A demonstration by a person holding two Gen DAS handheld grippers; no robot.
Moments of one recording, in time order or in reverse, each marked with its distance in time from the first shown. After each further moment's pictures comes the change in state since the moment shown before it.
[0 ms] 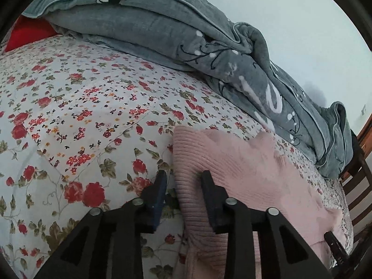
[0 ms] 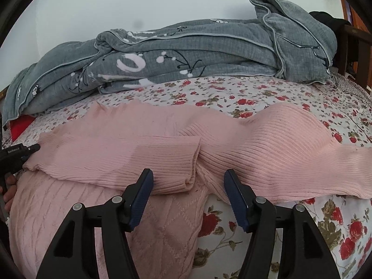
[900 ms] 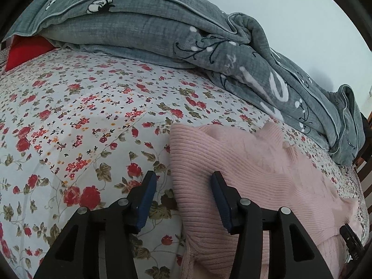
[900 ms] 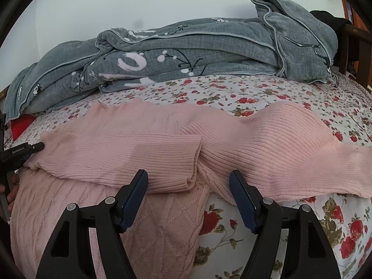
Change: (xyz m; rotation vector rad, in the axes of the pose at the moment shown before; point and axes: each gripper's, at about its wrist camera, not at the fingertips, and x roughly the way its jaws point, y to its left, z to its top) left arm 0.005 -0.014 -0.001 0.083 0.008 0.078; right arm 0.000 0.000 -0.002 -0.003 0.006 0.007
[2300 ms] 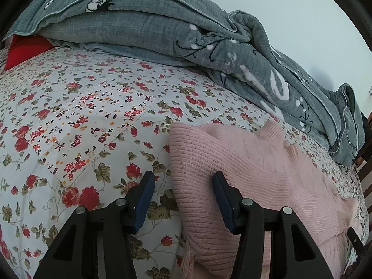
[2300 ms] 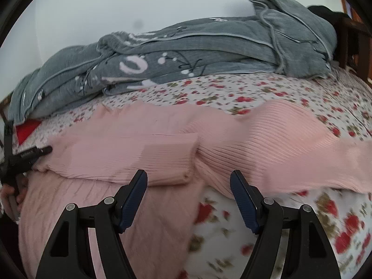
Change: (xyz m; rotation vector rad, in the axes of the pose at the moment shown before) left arm 0.003 0.000 0.000 0.002 0.008 0.003; right arm -0.019 -0.017 0.000 0.044 0.011 0.030
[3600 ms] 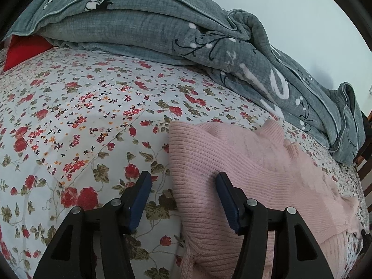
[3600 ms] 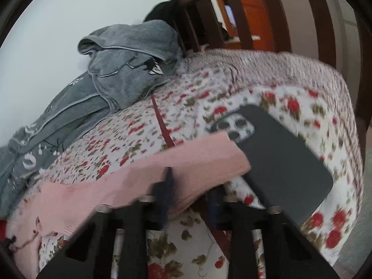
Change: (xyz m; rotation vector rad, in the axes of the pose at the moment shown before) left arm 0.001 0.001 -0.001 0.002 0.004 -0.011; right arm -0.102 -0.279 -0.015 0.448 -0.188 -0.366
